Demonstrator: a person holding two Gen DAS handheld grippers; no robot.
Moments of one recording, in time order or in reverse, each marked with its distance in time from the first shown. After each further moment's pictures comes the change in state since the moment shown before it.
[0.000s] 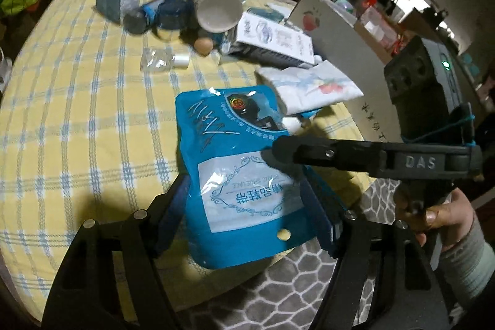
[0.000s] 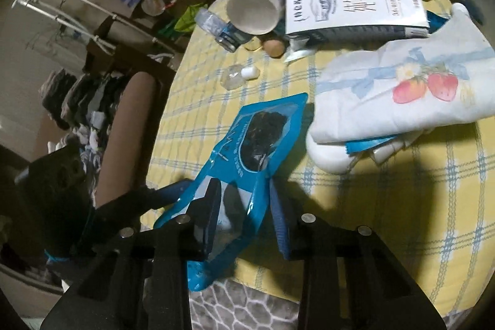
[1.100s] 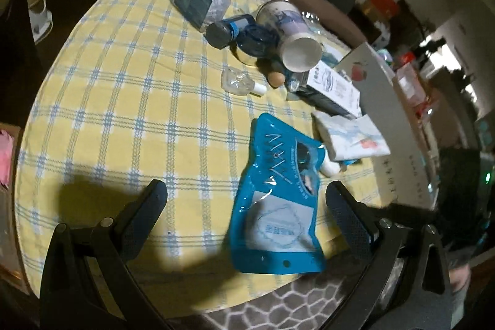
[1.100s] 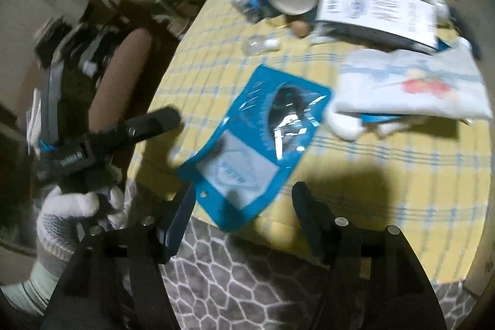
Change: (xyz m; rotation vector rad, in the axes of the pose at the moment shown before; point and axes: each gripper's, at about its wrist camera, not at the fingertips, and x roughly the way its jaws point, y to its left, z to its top) left arm -0.023 0.054 0.016 -0.223 -0.080 0.064; right arm -0.018 0.030 -0.016 -0.121 0.067 -0.141
